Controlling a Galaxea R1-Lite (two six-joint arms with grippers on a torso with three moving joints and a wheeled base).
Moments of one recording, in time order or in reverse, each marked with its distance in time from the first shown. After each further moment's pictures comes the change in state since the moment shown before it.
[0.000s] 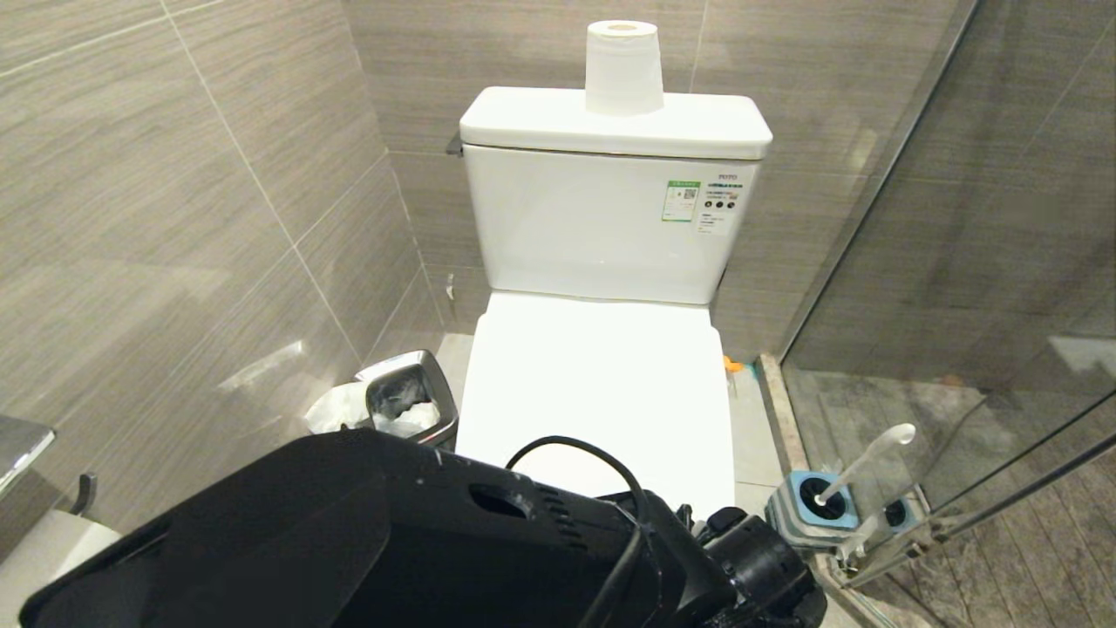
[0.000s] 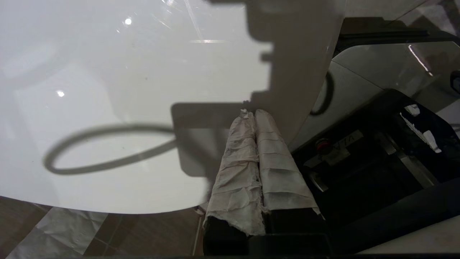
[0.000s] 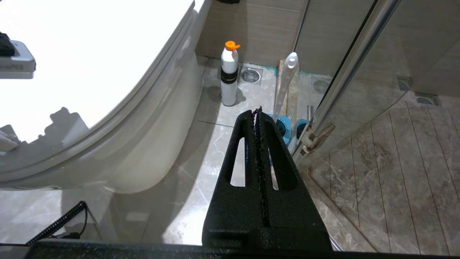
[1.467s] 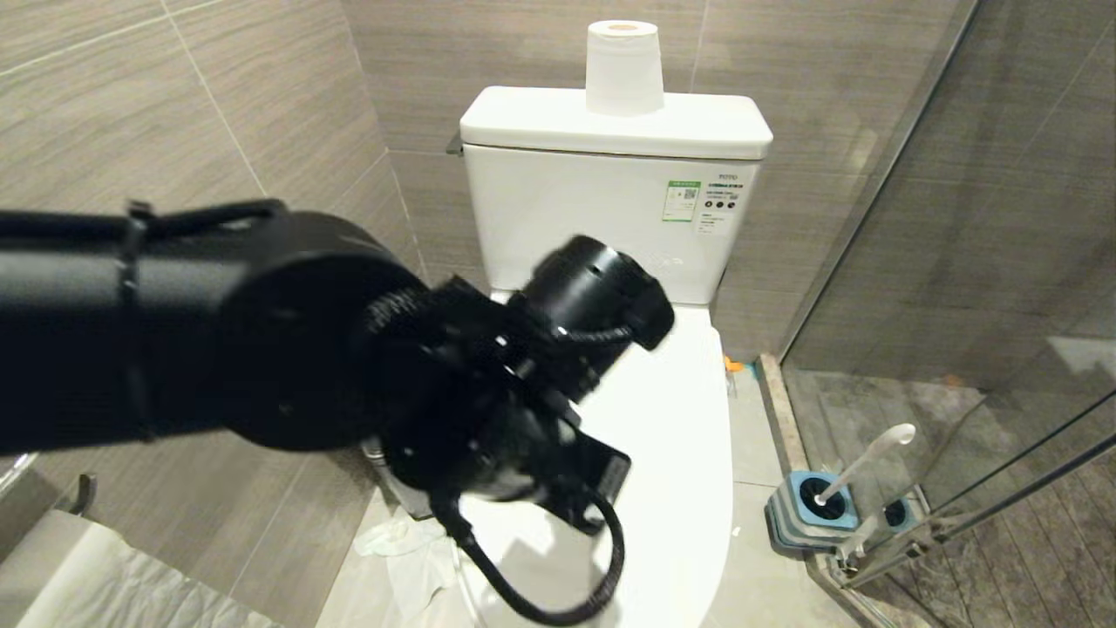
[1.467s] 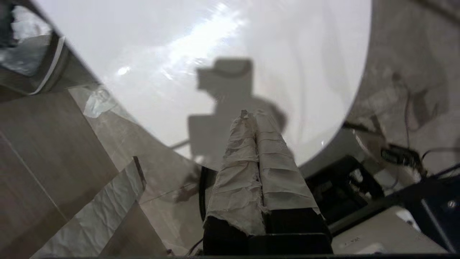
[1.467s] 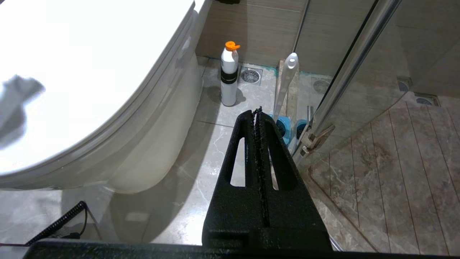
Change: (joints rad) left arm 0.197 -0.440 -0.028 0.082 -0.019 0.029; right arm 0.000 0.000 0.000 0.000 -0.001 0.000
